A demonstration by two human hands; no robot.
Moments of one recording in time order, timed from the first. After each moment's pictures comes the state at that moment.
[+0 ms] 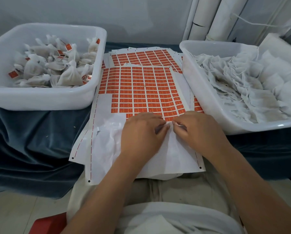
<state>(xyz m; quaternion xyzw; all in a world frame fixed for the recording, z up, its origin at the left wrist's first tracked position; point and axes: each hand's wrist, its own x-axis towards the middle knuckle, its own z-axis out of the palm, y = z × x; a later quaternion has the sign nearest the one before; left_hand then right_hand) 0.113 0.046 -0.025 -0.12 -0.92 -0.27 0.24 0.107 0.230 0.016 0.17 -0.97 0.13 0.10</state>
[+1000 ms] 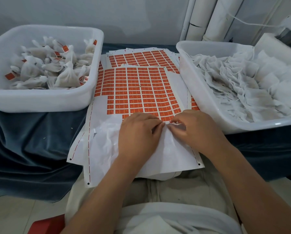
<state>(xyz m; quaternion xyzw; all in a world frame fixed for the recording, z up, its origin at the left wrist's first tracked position) 0.116 0.045 -0.025 -0.10 -0.92 -0.28 0.25 0.101 0.235 0.015 0.19 -0.96 0.17 0.10</state>
